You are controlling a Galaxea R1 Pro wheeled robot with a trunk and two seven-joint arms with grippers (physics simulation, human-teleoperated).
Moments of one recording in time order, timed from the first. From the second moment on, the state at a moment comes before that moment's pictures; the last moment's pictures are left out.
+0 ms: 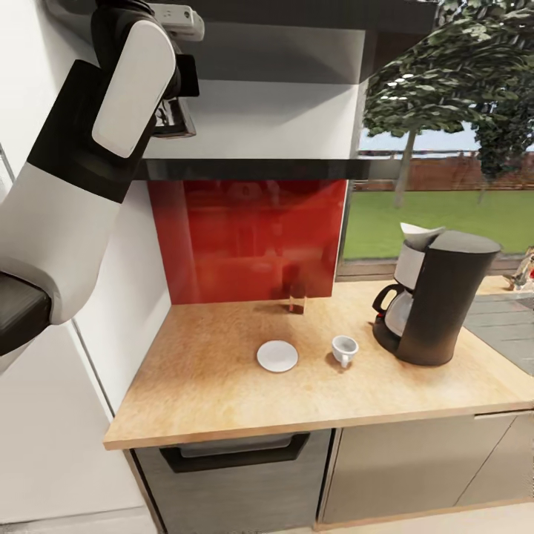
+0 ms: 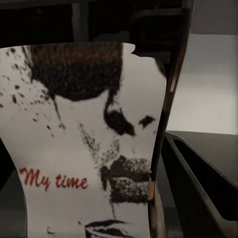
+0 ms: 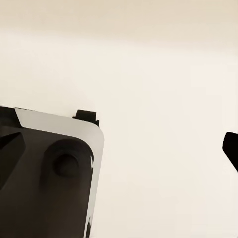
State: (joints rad) left arm -1.80 0.00 -0.52 -1.09 0.88 0.86 0.96; right arm -0.16 -0.09 0.15 -0.04 0.02 -0.16 0.00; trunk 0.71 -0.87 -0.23
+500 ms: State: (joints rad) left arm -1.80 0.00 -0.52 -1.10 0.88 0.86 0.96; right arm -0.16 -0.09 0.15 -0.04 0.02 -0.16 0.00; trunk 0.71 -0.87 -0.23
